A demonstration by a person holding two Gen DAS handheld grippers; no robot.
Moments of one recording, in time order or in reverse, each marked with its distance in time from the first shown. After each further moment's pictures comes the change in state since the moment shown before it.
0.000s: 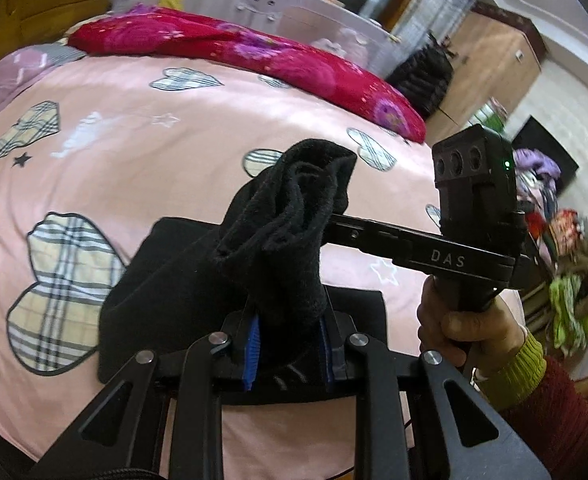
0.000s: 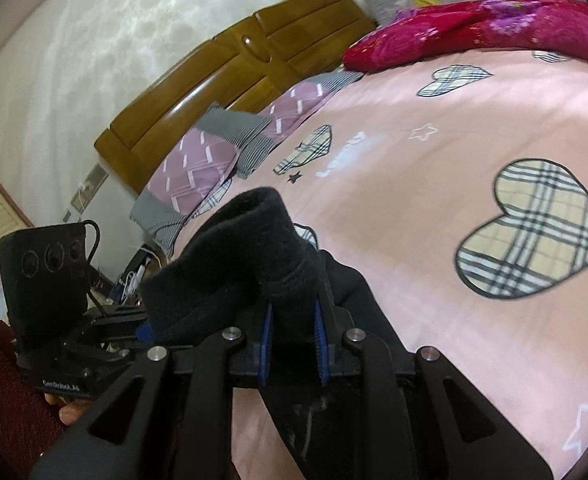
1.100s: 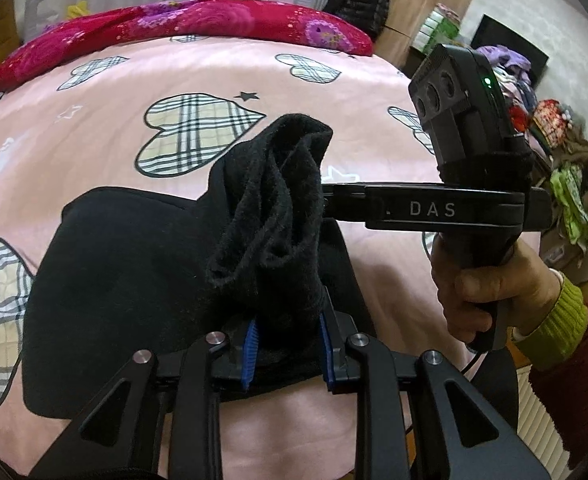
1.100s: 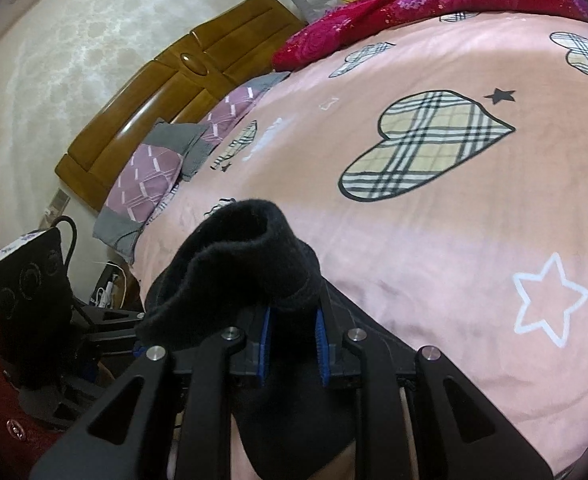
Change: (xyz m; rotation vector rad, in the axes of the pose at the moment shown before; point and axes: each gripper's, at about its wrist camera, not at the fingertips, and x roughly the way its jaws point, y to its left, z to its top) left arm 0.097 -0.072 -0.037 0.289 0.175 -0.032; right arm -0.060 -0.060 -0.083 0.139 -0.035 -0.146
